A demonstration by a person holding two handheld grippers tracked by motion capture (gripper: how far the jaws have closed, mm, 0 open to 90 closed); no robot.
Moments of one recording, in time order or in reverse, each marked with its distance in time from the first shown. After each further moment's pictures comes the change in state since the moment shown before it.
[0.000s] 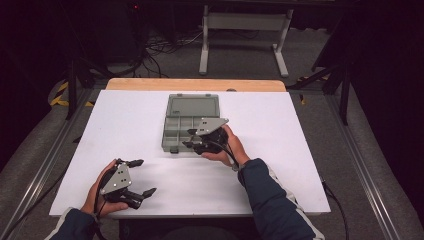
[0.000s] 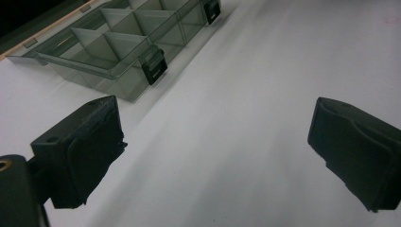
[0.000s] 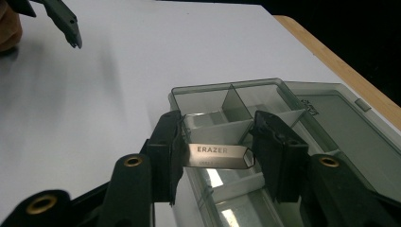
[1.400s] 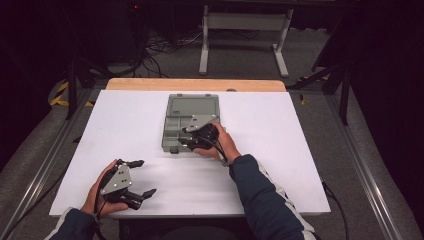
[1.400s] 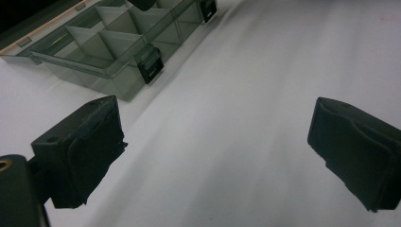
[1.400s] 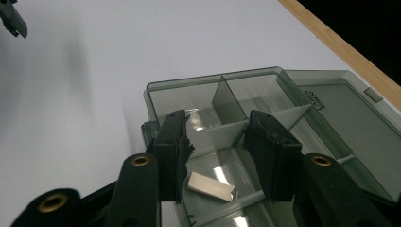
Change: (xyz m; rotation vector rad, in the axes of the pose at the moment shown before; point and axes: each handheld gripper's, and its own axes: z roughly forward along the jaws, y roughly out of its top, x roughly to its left) left arm 0.000 -0.001 0.000 0.006 -0.012 0.004; right arm -0.009 0.000 0.032 0.062 -0.016 0.020
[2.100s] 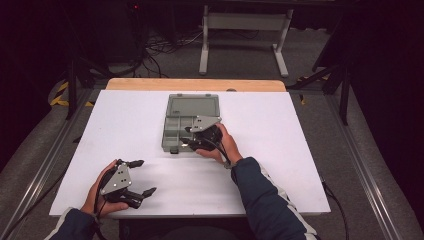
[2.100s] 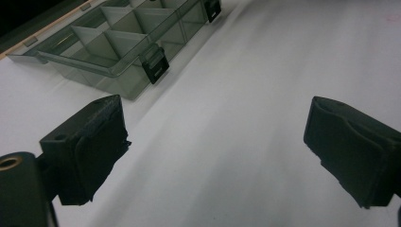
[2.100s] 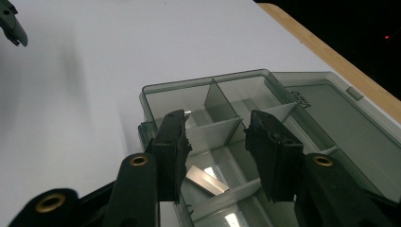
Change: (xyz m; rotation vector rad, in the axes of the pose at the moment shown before) left arm 0.000 0.000 0.000 0.000 0.023 -0.002; right arm 0.003 -0.006 -0.010 -0.043 -0.045 0.030
